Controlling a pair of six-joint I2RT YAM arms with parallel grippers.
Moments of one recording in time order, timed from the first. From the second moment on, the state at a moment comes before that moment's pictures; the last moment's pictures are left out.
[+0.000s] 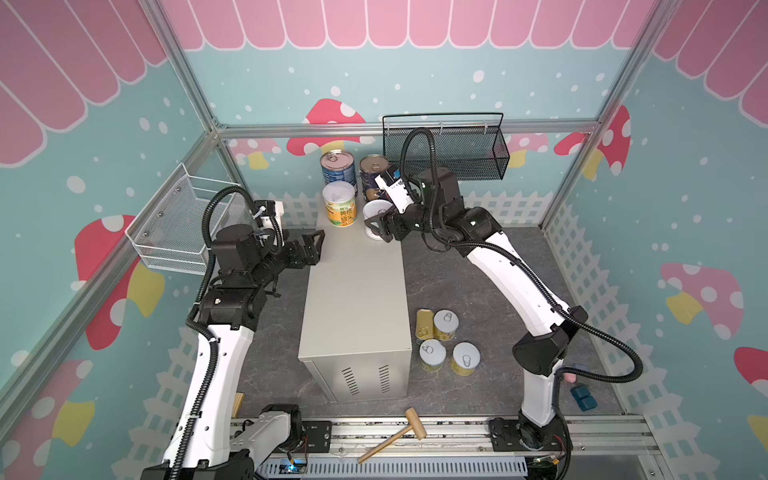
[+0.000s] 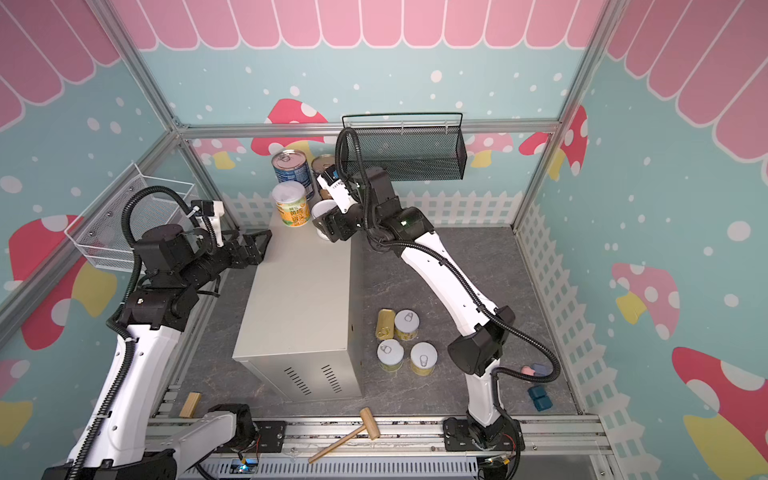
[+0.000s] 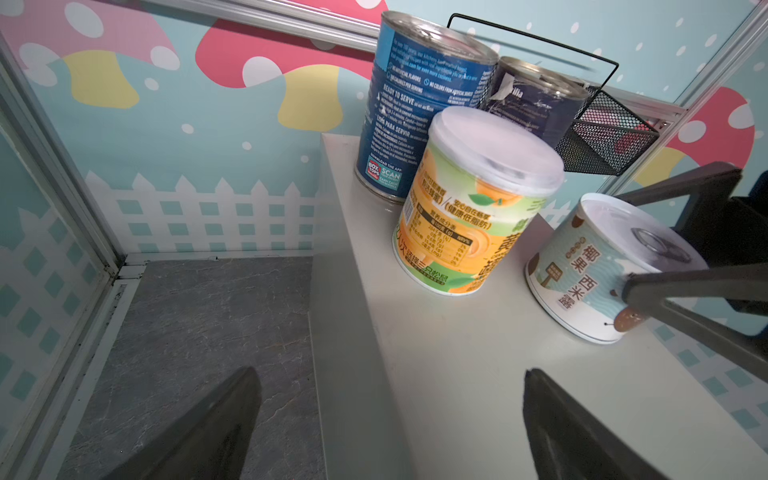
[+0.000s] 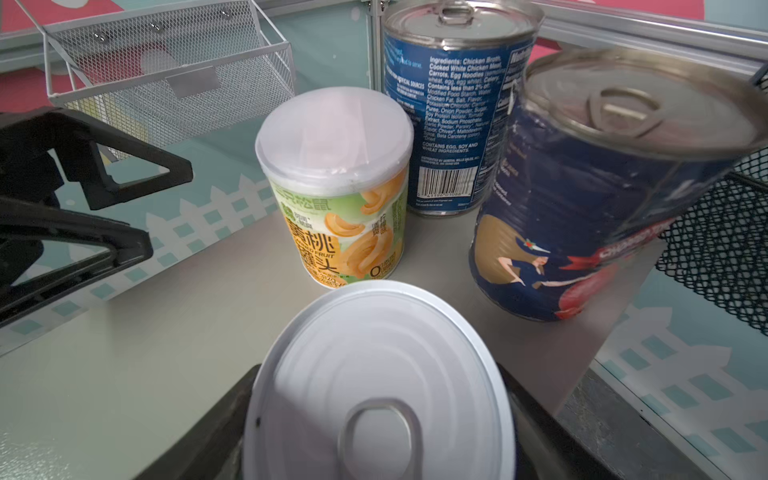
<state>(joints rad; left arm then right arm) 0.02 1.07 1.30 -0.50 0.34 -0.16 0.69 1.94 2.31 -0.73 -0.25 -0.09</state>
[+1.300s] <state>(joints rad) 0.02 1.07 1.29 -0.49 0.34 -0.17 0.69 1.81 2.09 -0.57 -0.24 -0.05</state>
